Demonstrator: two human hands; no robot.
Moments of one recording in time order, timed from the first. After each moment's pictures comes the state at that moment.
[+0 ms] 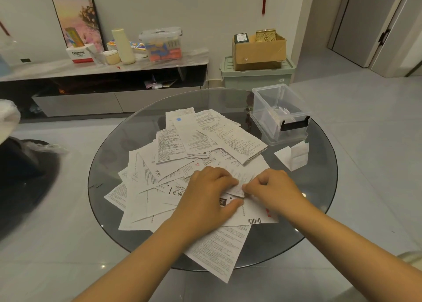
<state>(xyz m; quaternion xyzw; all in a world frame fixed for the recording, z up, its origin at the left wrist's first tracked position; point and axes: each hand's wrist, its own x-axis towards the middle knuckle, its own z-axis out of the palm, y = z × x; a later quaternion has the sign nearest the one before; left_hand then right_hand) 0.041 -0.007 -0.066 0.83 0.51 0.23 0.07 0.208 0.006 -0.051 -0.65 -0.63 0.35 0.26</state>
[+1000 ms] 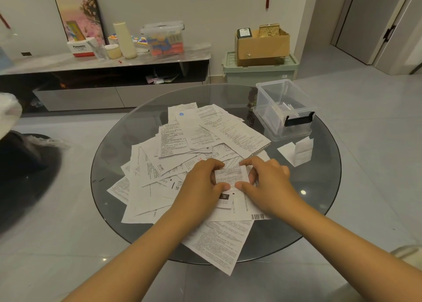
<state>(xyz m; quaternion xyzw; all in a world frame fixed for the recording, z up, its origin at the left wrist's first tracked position) 0.039 -0.006 -0.054 0.69 0.62 0.29 0.22 0.197 0.009 -0.062 -0.60 -0.73 0.20 0.26</state>
